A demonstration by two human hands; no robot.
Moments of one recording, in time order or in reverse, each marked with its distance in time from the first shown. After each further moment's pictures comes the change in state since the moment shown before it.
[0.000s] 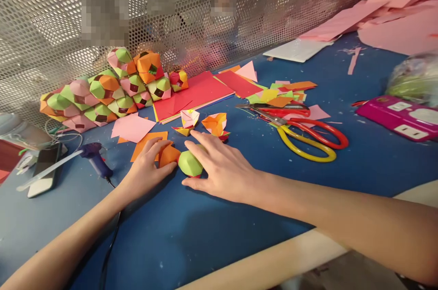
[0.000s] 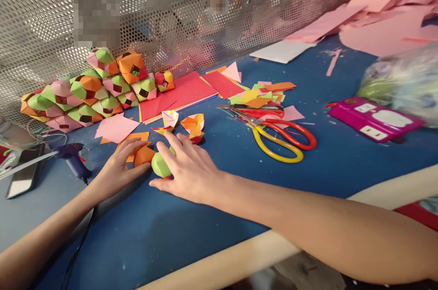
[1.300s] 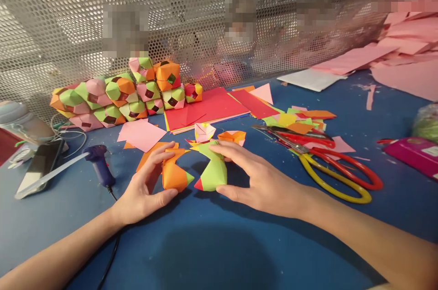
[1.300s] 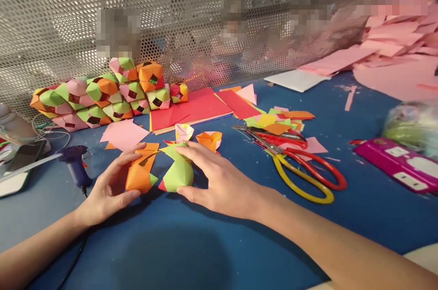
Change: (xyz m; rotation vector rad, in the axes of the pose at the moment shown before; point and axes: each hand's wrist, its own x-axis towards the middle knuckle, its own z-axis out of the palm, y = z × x) left_hand -0.022 -0.020 -0.002 -0.689 0.062 0.190; right_hand 0.010 0.034 -0.019 0.388 -0.058 -0.071
